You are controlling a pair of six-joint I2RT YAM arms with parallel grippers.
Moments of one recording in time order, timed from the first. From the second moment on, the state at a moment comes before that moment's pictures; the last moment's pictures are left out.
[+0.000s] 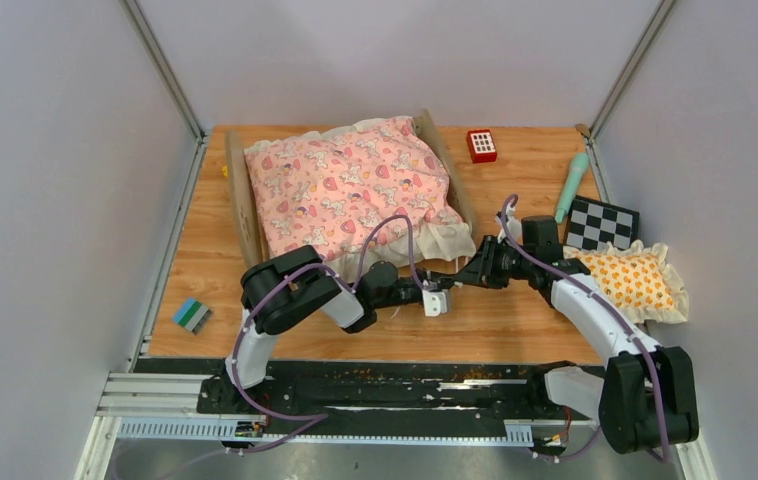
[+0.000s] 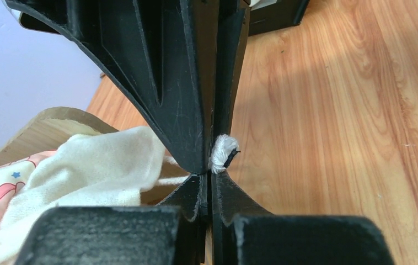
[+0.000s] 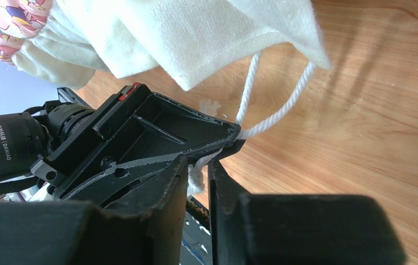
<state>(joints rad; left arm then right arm) -1.02 2.05 0.76 1.28 0.38 0.66 0.17 1.14 0.63 -0.32 -0.67 0.48</state>
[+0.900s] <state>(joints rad) -0.99 1.98 0.72 1.27 0.41 0.45 0.15 1.13 0.47 -0.05 -0.37 0.77</state>
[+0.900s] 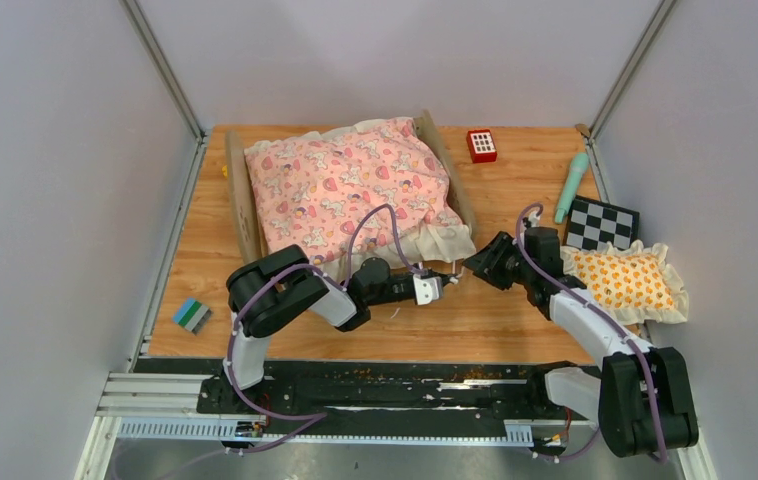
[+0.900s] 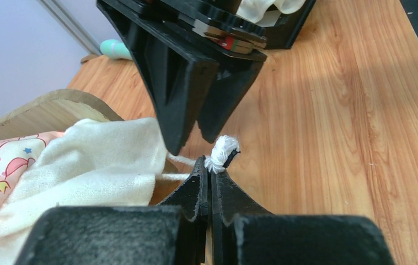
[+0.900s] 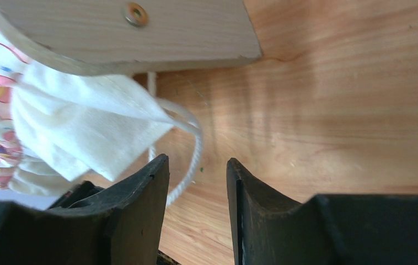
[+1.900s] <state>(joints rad) -0.99 1.94 0.74 1.14 0.39 0.37 0.15 1.14 0.42 0.15 -0.47 0.88</state>
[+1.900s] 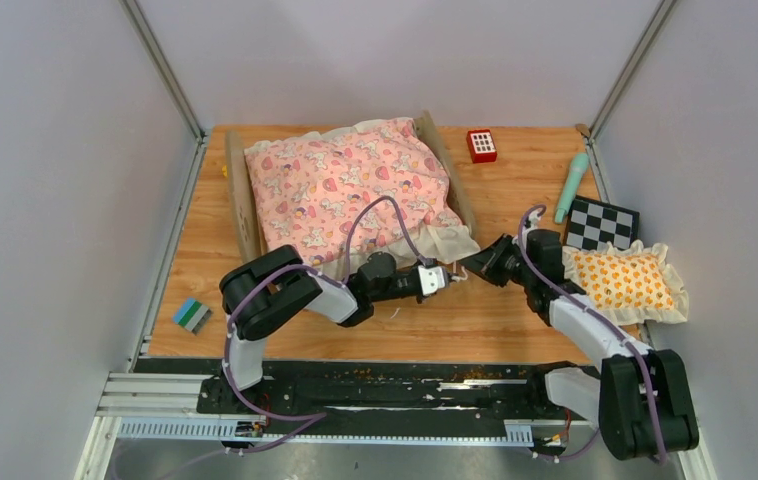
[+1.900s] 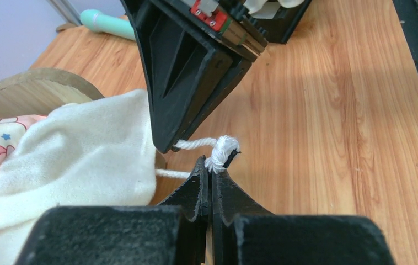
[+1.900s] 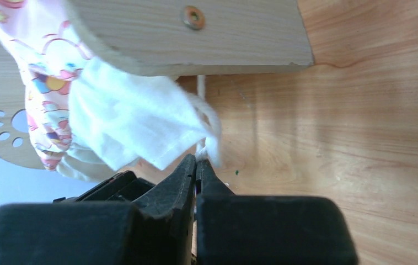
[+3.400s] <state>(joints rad) -0.95 1.99 1.18 0.46 0.45 0.01 0.09 0.79 0.41 -0.03 -0.50 0.74</state>
